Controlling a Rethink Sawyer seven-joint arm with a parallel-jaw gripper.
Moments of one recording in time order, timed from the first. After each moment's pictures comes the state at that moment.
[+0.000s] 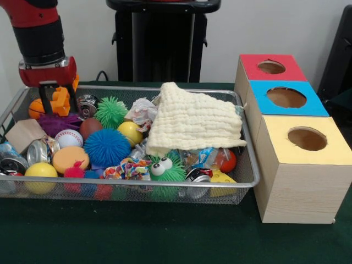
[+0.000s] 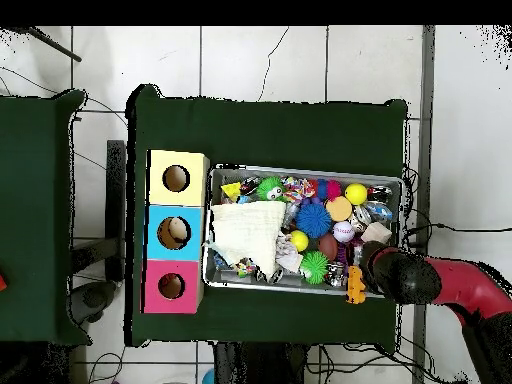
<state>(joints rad) -1.16 -0.57 0.65 1.78 -0.76 0.60 1.65</state>
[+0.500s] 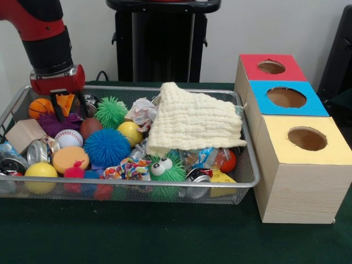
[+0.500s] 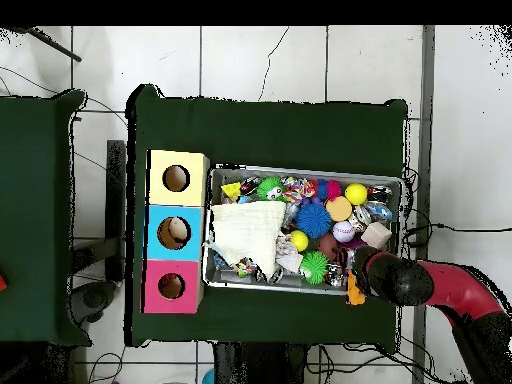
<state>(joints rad) -1.19 -0.49 0.65 1.78 -0.77 0.60 1.65</state>
